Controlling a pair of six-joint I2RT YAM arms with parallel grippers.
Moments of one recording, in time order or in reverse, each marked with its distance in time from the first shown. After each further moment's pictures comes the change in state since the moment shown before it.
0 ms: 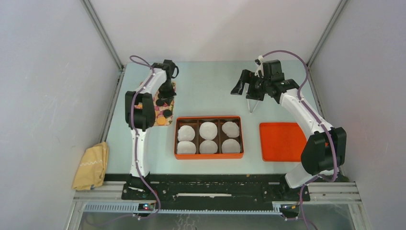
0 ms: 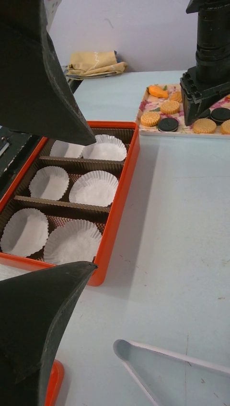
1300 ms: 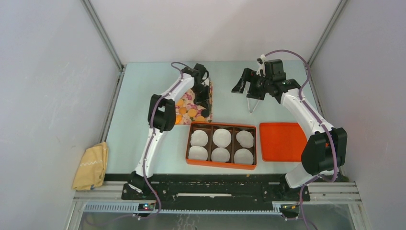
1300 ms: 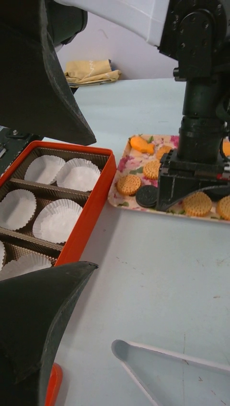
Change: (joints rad) left arm -0.238 0.236 0.292 0.010 0.583 0.140; right arm -0.018 -0.003 0.000 0.015 -0.009 0.027
